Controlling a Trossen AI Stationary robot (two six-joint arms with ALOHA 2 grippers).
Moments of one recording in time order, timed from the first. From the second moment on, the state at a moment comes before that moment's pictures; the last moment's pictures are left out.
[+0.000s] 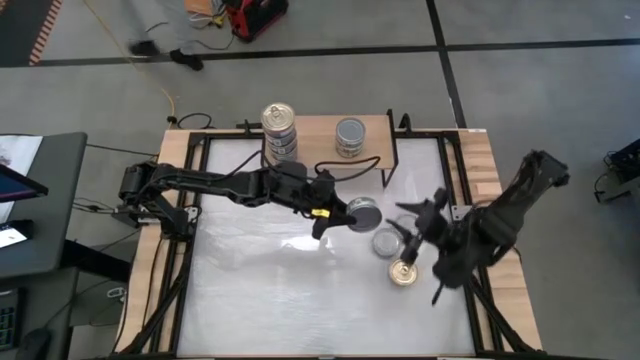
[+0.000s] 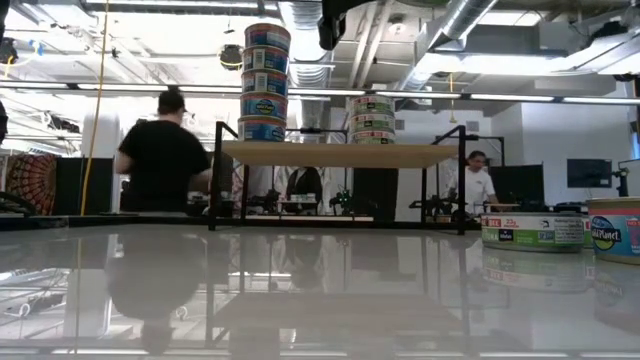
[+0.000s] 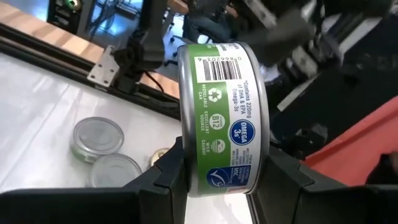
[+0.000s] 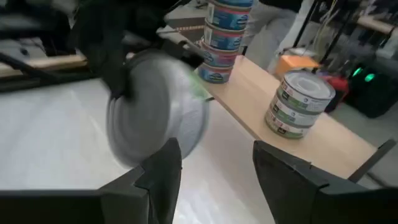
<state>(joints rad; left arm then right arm) 0.01 1.62 1.34 0.12 0.23 -0.49 0.72 1.20 1.27 -1.00 1.14 0.78</state>
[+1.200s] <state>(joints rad) 0.32 1.62 1.35 0.21 0.38 -0.41 -0.38 0.92 1.07 -0.50 -0.16 0.07</state>
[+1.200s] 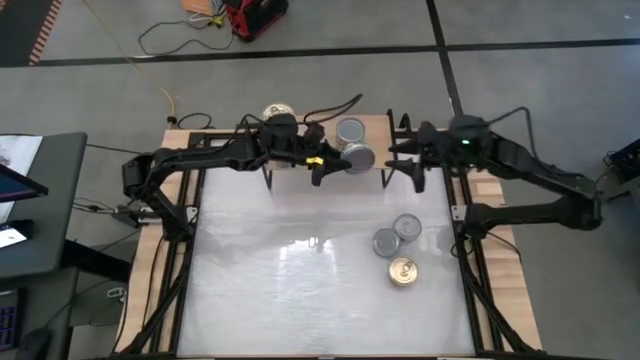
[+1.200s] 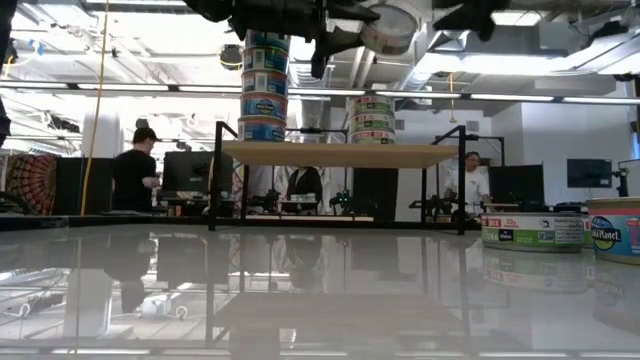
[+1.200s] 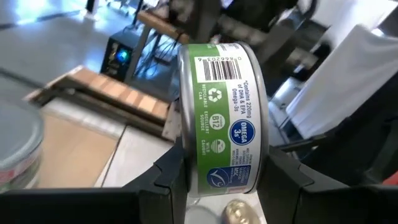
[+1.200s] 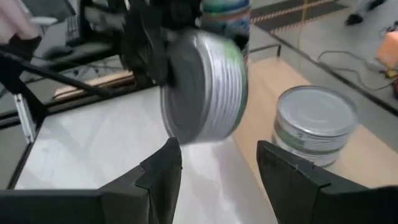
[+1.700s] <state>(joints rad) 0.30 1.62 1.35 0.32 0.39 -0.46 -0.46 0.95 1.07 -0.35 -0.42 0.09</state>
